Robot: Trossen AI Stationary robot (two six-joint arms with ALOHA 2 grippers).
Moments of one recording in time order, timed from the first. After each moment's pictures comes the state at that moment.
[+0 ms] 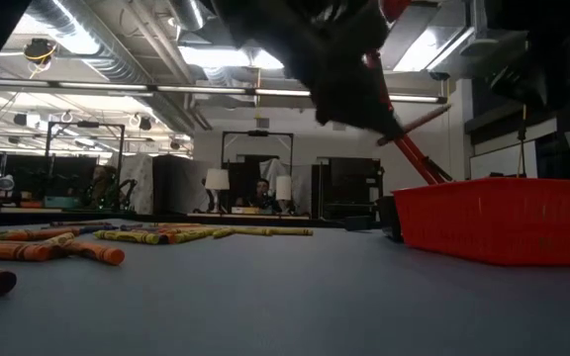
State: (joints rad) left arm -0.04 2.02 1.49 -0.15 -0.04 -0.03; right arm 0.29 1.00 0.80 -0.81 -0.21 0.36
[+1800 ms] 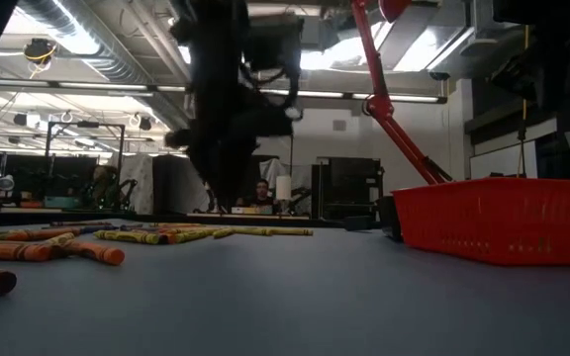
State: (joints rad) left arm 0.04 1.89 1.33 -0.86 -0.19 -0.83; right arm 0.37 1.00 0.80 -0.81 -0.06 0.36
